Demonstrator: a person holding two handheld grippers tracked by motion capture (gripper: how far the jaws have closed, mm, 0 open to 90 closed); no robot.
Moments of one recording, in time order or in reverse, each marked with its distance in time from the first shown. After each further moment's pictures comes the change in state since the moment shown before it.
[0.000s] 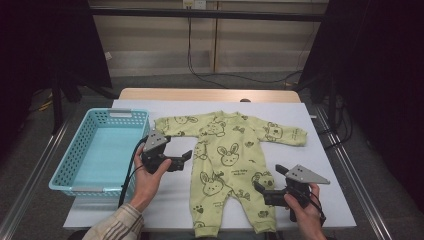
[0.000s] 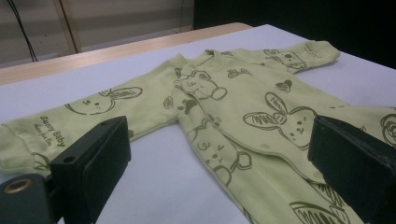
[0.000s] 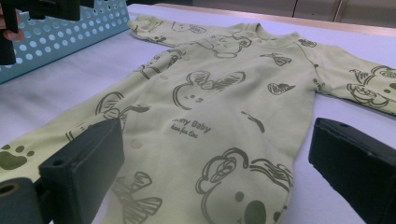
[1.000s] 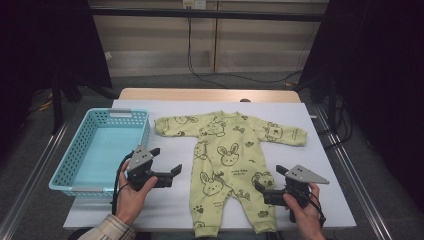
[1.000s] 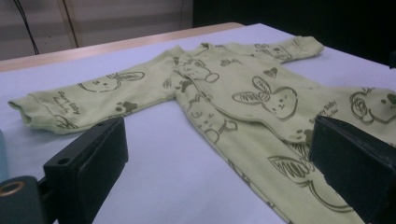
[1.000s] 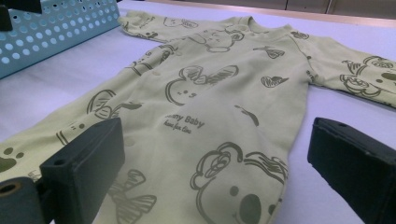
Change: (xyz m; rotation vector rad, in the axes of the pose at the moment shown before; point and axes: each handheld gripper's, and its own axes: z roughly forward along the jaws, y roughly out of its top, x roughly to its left) left arm -0.006 -0.024 -0.047 -0.034 -0.001 -0.027; right arm -0.001 -0.002 0.001 0.020 -0.035 0.022
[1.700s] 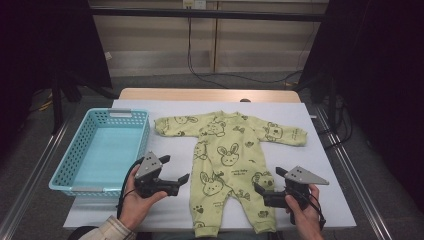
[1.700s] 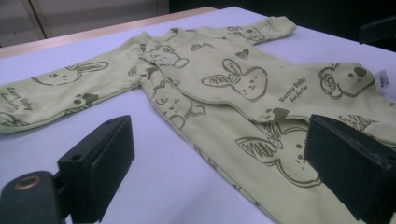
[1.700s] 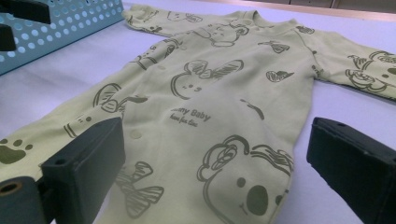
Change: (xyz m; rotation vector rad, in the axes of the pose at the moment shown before) left arm -0.018 -0.010 0.004 0.054 -0.077 0.067; right arm 0.004 0.000 -0.003 0.019 0.007 -0.005
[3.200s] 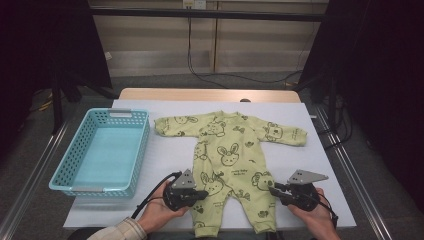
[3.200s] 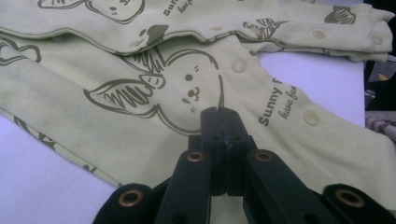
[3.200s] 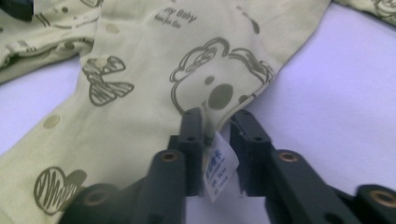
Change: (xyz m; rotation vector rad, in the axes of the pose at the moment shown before) left arm -0.053 -0.016 0.049 0.287 -0.316 0.116; right arm -0.031 -0.015 -0.007 0.278 0.065 -0.142
